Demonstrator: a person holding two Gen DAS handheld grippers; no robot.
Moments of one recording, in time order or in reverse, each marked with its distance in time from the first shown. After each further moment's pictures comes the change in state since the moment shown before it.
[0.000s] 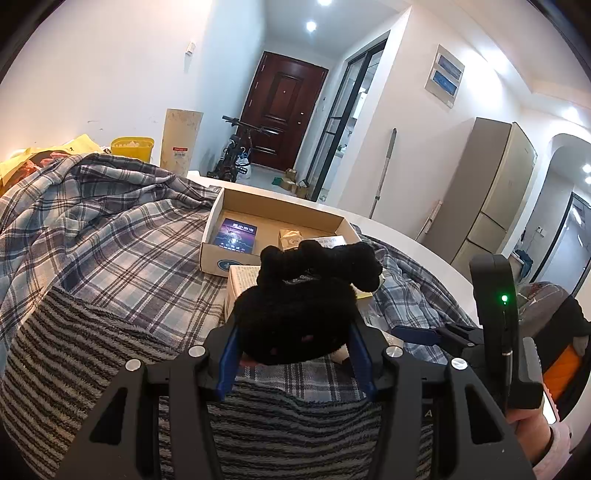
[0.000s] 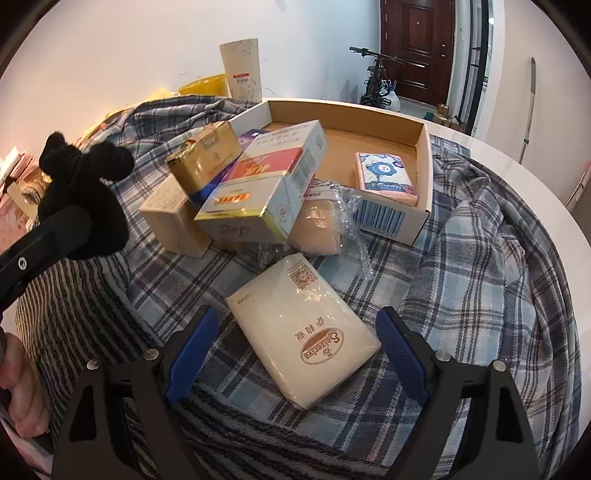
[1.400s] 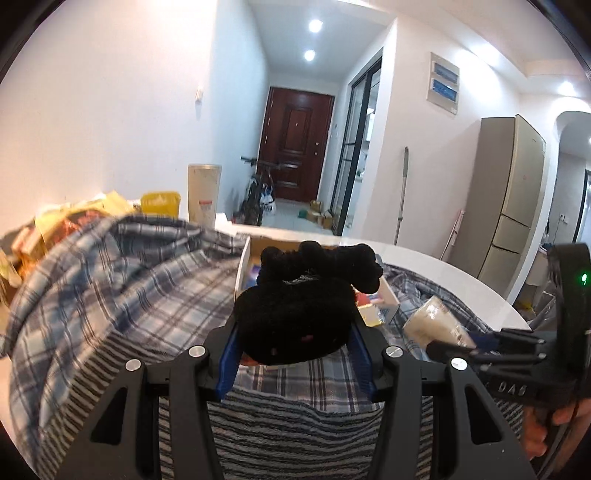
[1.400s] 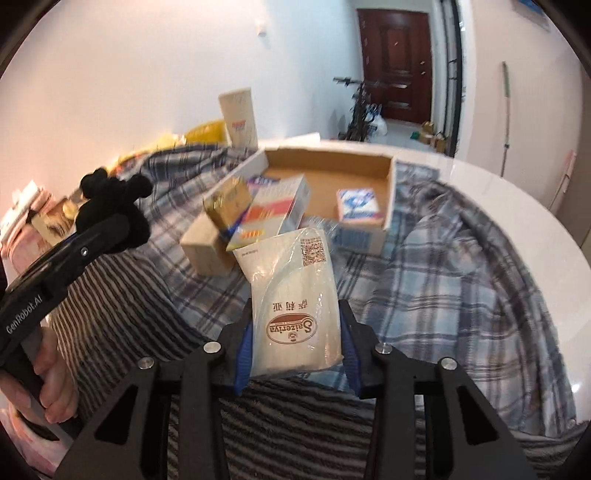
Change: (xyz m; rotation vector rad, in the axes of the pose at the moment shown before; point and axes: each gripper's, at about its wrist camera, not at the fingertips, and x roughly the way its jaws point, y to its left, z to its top) left arm -0.049 -0.024 0.008 0.118 -0.151 0.144; right arm -0.081 -0.005 -0.011 0.098 -0.179 -0.004
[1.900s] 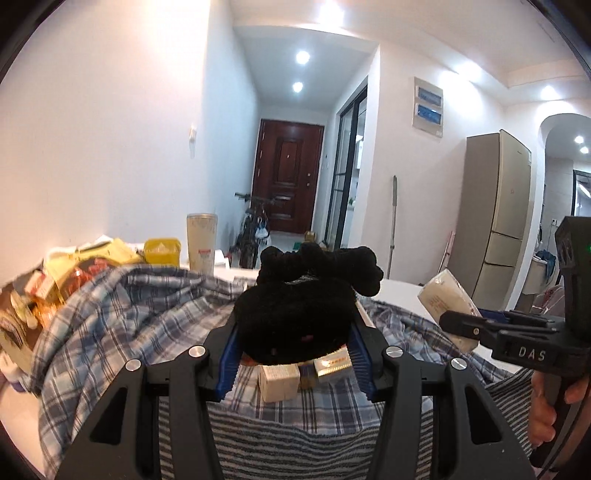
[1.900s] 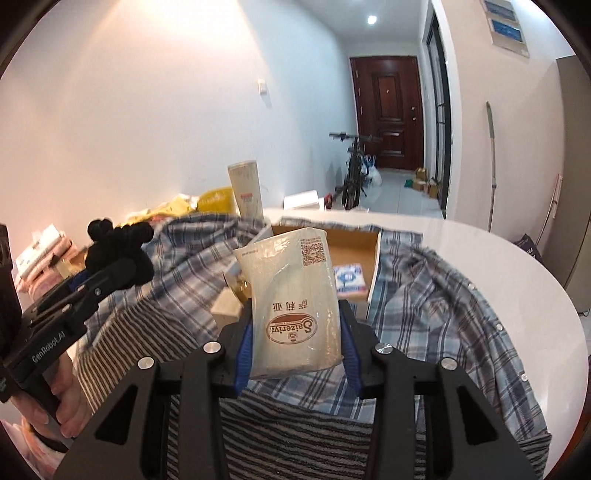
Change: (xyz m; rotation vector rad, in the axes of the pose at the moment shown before) left arm -0.053 -0.012 0.041 0.043 -0.126 -0.018; right arm -0.073 0.009 0.029 0.012 -0.212 0.008
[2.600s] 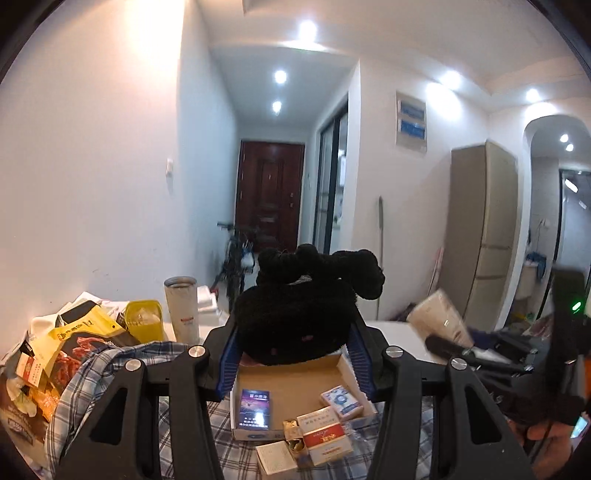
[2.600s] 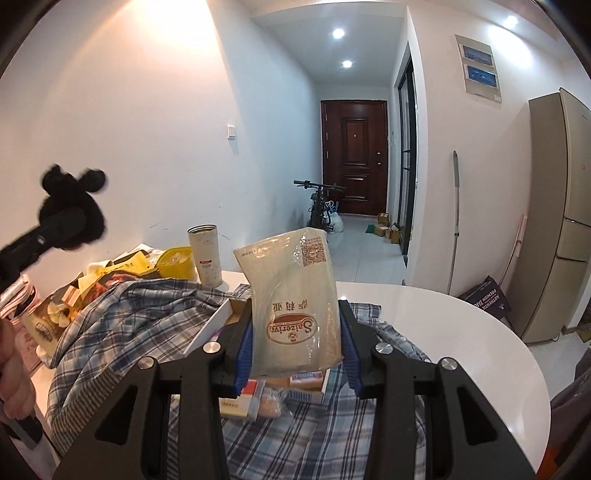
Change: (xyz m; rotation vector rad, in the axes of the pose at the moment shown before) left arm 0.051 -0.003 0.117 0.065 -0.040 -0.041; right arm 0.013 -0.001 0.084 -0.031 -0.147 -0.177
